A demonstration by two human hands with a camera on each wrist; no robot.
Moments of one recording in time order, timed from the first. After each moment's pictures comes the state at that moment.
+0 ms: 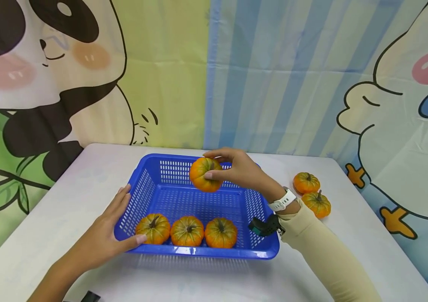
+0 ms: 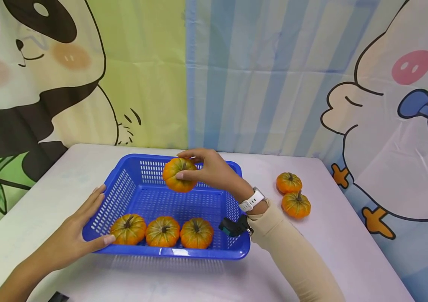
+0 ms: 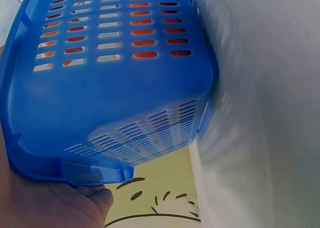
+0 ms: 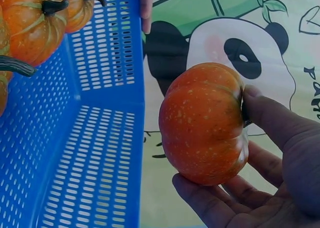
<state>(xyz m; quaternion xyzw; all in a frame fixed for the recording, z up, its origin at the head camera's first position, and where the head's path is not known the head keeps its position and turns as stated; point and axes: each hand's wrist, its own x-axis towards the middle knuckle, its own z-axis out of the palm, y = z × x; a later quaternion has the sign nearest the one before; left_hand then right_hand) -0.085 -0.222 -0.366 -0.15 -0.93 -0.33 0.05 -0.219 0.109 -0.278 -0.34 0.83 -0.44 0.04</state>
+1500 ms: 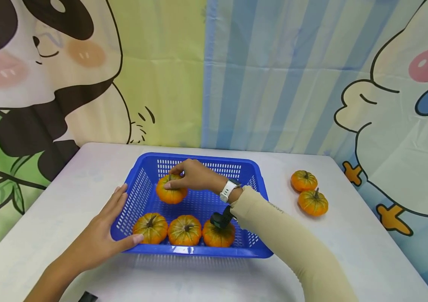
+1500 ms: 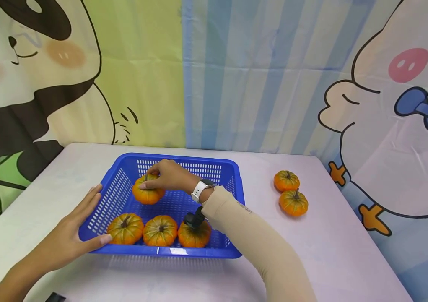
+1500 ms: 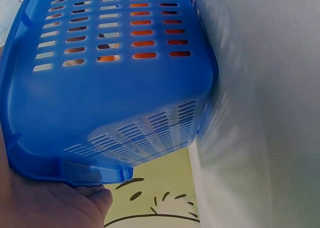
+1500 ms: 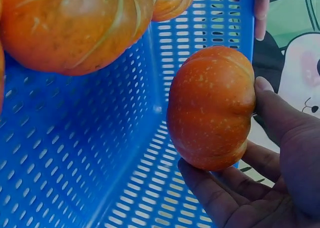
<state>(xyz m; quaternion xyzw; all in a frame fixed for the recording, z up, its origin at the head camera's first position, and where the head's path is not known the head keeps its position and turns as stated) -0.087 -0.224 -0.365 -0.14 -0.93 -0.33 0.04 -0.249 0.018 -0.319 -0.38 0.86 -0.31 0.15</state>
